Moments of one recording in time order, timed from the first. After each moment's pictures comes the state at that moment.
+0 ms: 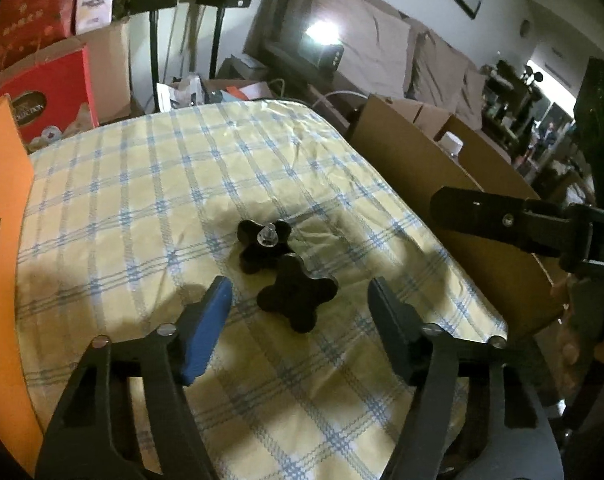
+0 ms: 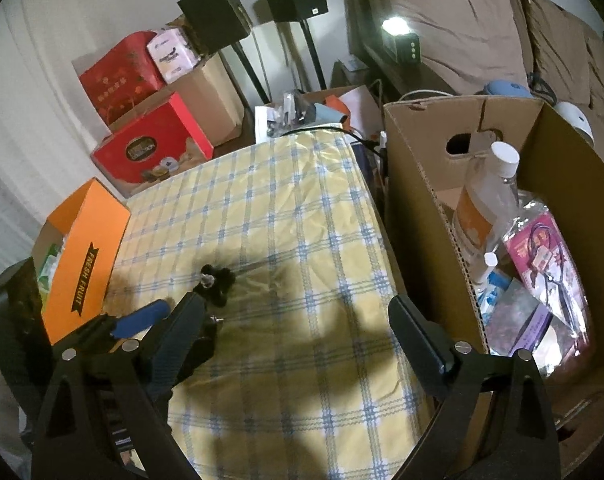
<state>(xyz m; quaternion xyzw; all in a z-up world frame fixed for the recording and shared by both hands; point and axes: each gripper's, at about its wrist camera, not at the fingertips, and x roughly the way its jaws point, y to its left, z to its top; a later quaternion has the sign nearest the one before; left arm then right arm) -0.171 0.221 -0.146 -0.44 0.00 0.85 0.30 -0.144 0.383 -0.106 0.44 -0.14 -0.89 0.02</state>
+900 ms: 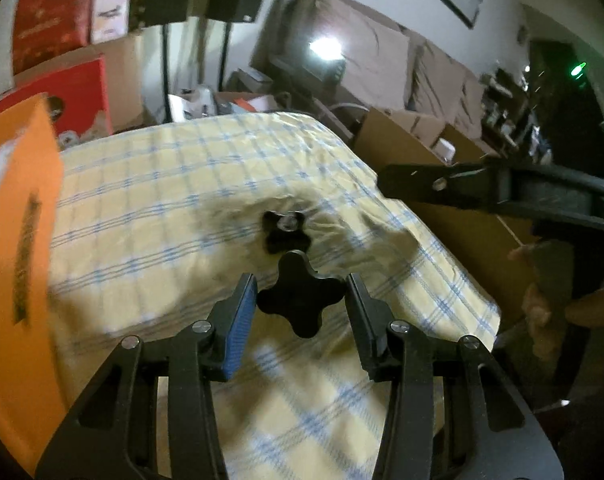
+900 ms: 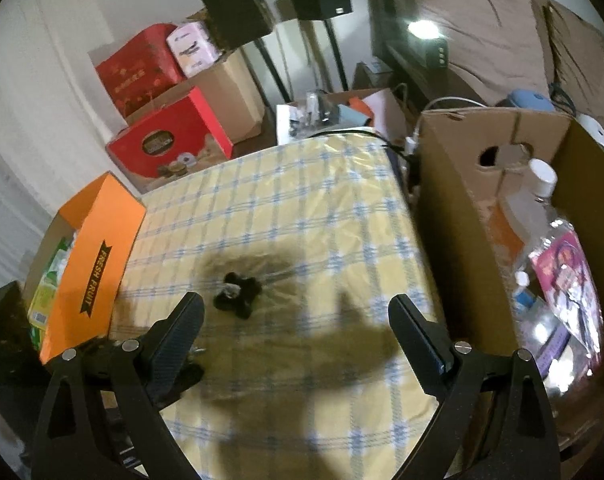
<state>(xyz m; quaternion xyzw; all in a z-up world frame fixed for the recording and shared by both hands) -0.146 0.184 -0.126 -0.41 -0.01 0.86 0.29 -0.161 0.361 -0.107 0.43 -0.13 -0.89 0.06</state>
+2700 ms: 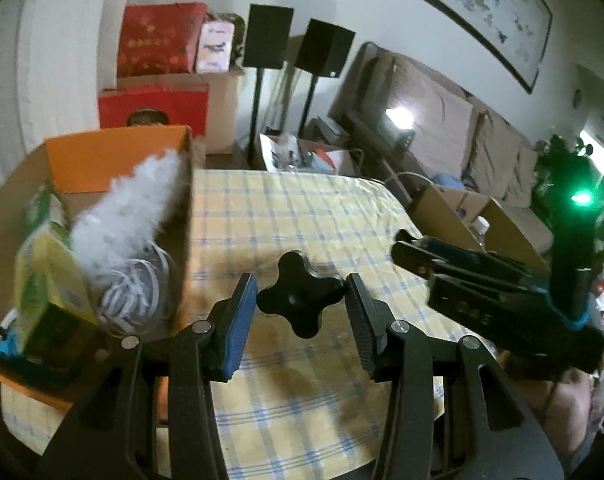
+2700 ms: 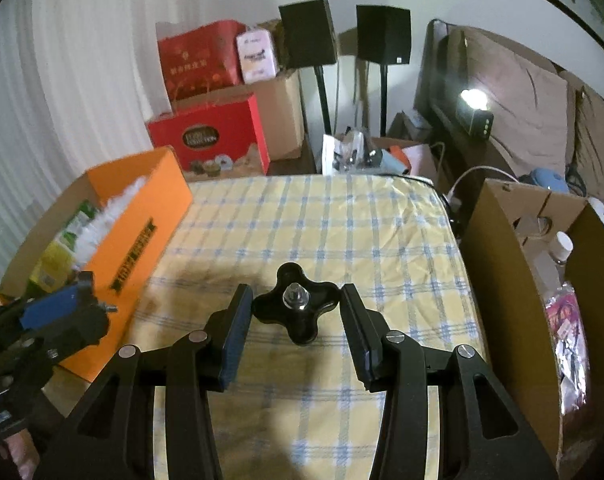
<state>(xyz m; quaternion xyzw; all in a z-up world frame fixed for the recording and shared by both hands) -0.110 0.106 -0.066 -0.37 -0.07 0.91 0.16 -0.138 0.272 -0.084 0.37 -0.03 -0.93 0.08</state>
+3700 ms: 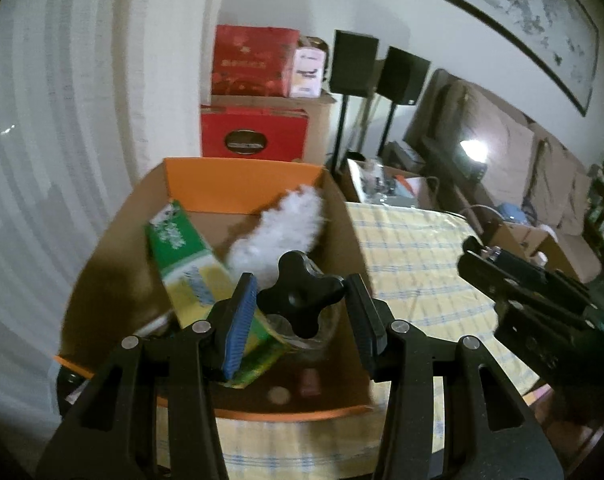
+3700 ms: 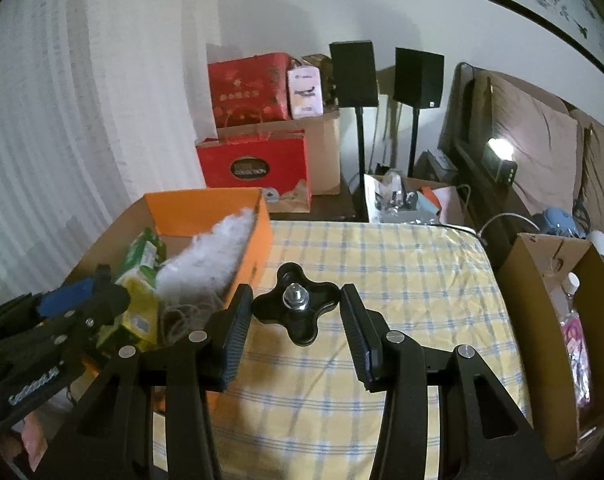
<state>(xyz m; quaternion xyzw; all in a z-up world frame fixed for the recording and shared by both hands) -0.109 0.000 -0.030 -0.36 -0.06 0.93 0.04 -0.112 0.166 -0.028 0.32 -0.01 -0.94 0.10</state>
